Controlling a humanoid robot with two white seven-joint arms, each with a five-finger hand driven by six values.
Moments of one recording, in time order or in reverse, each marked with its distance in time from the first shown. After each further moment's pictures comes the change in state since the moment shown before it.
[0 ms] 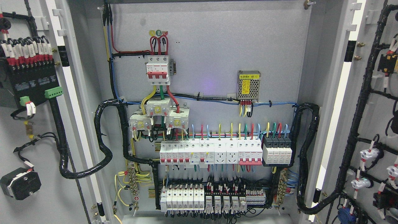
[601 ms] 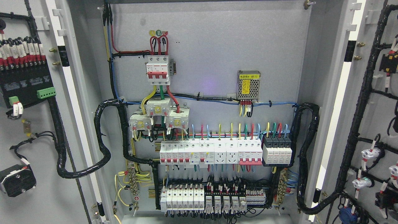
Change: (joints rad) left arm -0.029 0.042 0.029 0.075 0.051 0.000 0.001; right arm -0.020 -0.044 -0.007 0.024 -0.055 0.002 0.053
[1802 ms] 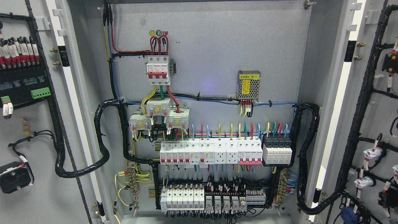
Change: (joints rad) left arm -0.138 0.020 -0.032 0.146 -0.001 0.041 0.003; right arm -0.009 -0.048 -0.002 0.060 -0.065 0.002 0.040
